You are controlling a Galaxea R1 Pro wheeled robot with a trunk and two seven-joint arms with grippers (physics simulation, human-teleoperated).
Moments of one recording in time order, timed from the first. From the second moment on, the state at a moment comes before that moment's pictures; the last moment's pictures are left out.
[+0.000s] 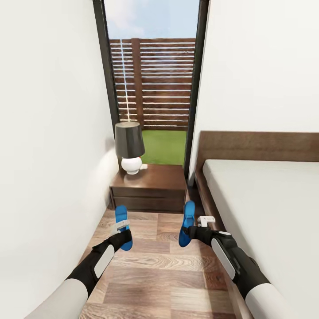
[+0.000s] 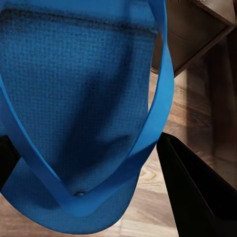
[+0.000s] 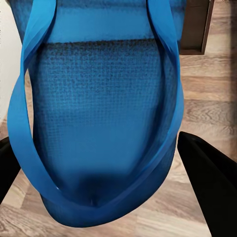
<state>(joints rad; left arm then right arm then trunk) -0.63 -0.04 -0.11 -0.61 0.49 0.21 0.01 -0.57 -0.06 0.23 -0.95 -0.37 0.49 0.09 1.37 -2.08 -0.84</state>
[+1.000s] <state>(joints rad) -0.63 -0.04 -0.11 -0.60 0.49 0.21 0.01 -0.57 -0.06 0.23 -0.95 -0.37 0.49 0.09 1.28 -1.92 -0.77</state>
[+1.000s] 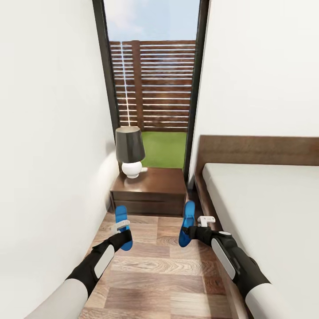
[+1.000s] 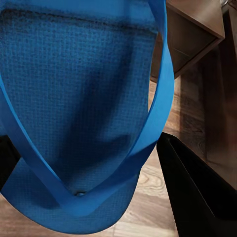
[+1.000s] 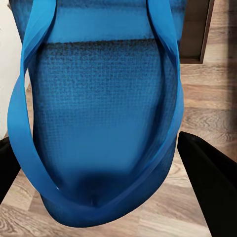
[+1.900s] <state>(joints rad) -0.63 -0.04 -0.11 -0.60 0.49 0.21 0.01 -0.57 -0.06 0.23 -0.95 -0.37 0.49 0.09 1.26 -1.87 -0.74</state>
